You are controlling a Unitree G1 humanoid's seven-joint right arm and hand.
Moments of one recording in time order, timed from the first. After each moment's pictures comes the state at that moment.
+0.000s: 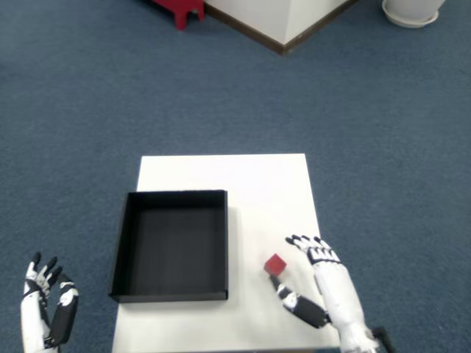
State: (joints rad) arm -0.37 -0.27 1.17 1.45 -0.35 -0.94 -1.23
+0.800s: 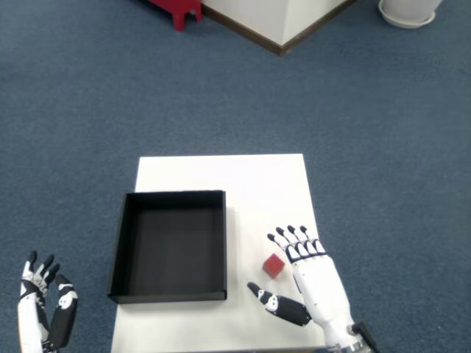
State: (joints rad) arm -0.41 -0.21 1.24 1.45 -0.47 -0.68 -1.38
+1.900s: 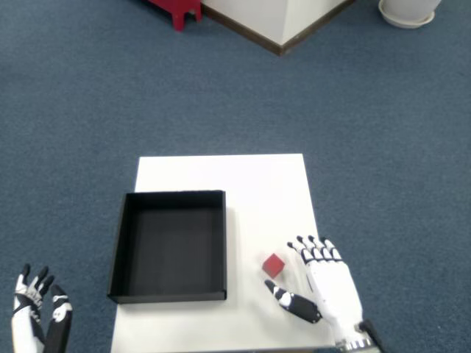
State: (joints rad) arm -0.40 -0.20 1.16 1.50 -0.38 -0.56 -1.15
